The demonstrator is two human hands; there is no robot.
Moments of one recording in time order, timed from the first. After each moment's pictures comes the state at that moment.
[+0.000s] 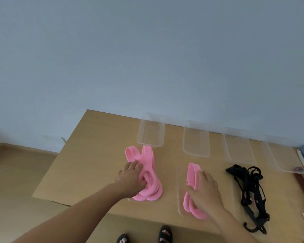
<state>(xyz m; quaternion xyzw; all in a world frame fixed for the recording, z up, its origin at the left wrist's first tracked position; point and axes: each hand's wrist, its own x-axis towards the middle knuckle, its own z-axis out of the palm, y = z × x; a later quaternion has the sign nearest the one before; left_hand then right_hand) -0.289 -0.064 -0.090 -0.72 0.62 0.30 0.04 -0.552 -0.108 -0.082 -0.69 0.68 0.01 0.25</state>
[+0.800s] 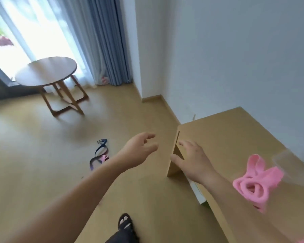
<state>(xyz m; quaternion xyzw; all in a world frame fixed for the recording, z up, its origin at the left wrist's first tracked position) -0.262 0.280 0.023 -0.88 0.10 0.19 -0.42 -0.329 0.085 0.016 -0.94 0.08 0.06 0.33</state>
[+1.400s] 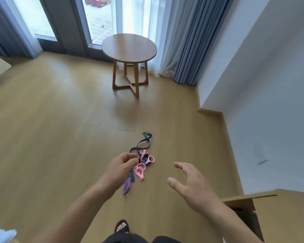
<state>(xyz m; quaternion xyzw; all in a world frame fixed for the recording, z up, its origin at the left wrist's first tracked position) -0.238 0.618 -0.038 -0.72 -0.26 0.09 -0.64 -0.204 0.386 -0.008 -0.92 -0.13 0.23 0.30</state>
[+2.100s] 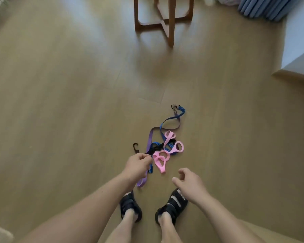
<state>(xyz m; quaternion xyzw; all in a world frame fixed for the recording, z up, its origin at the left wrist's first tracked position) 0.006 0.677 -0.360 -0.60 -0.51 0.21 -0.58 0.052 0.490 -0.408 -0.84 -0.01 0.50 0.22</state>
